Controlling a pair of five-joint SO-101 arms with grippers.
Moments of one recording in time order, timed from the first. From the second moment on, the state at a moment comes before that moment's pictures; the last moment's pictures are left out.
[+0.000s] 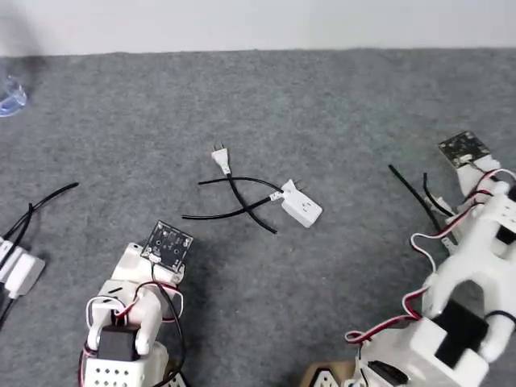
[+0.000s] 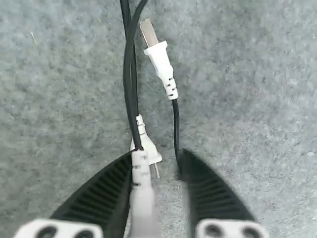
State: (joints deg) left arm 0.1 -101.8 97.1 57.9 -19.5; right arm 35.9 -1.0 18.6 59.3 58.9
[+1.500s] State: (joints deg) left arm 0.0 -101.8 97.1 57.9 -19.5; right arm -14.0 12.9 -7.5 83.8 47.9
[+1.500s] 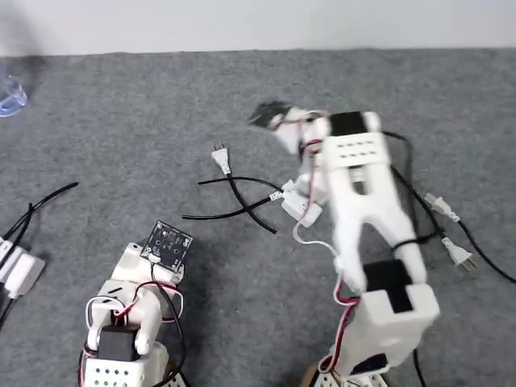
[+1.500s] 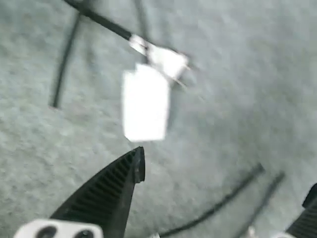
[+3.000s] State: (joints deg) left arm 0.0 -101.8 97.1 57.9 -19.5; right arm -14.3 25.8 -1.8 80.1 57.1
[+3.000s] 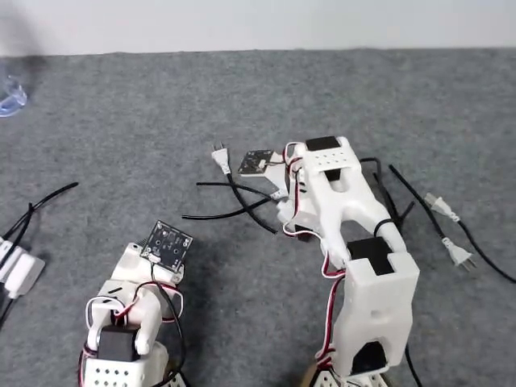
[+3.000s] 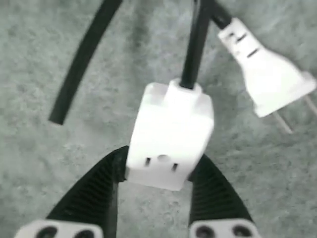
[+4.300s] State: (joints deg) left arm 0.0 -101.8 97.1 57.9 -19.5; right arm -35.0 -6.0 39.6 80.6 68.6
